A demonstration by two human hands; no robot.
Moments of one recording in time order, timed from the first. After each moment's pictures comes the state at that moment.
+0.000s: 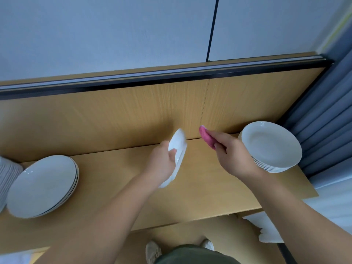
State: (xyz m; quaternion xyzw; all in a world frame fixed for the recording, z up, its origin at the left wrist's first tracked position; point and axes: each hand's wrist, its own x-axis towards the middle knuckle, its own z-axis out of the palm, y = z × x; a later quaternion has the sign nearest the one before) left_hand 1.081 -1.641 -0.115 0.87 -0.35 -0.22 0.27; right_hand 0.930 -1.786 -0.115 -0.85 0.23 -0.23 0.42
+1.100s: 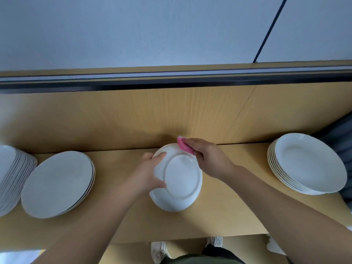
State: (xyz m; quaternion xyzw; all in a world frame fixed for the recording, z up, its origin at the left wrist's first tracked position) left_hand 1.189 -1.575 -0.163 0.84 -0.35 -0.34 0.22; right_hand 1.061 -1.769 -0.172 -0.91 0.11 -0.11 0.39
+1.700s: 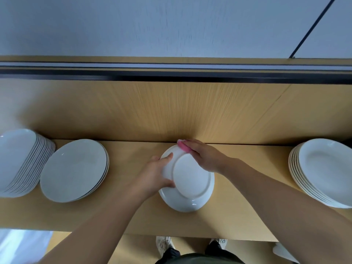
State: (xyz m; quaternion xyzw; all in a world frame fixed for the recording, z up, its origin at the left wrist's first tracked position) left_hand 1.193 -1.554 -0.188 0.85 -0.29 -0.35 0.27; right_hand 1.111 -1.764 -0.217 -0.91 0.09 0.09 0.39
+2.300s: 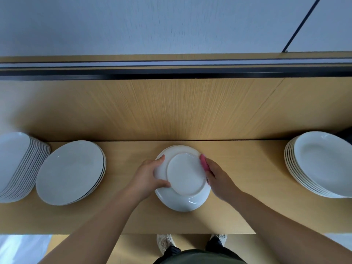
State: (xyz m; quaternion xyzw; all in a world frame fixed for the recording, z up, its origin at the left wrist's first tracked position) left_hand 1.195 -1.539 -0.210 0.84 -0.24 -0.36 0.32; right_hand 1.029 -1.729 -0.253 -0.79 0.31 0.02 0.53
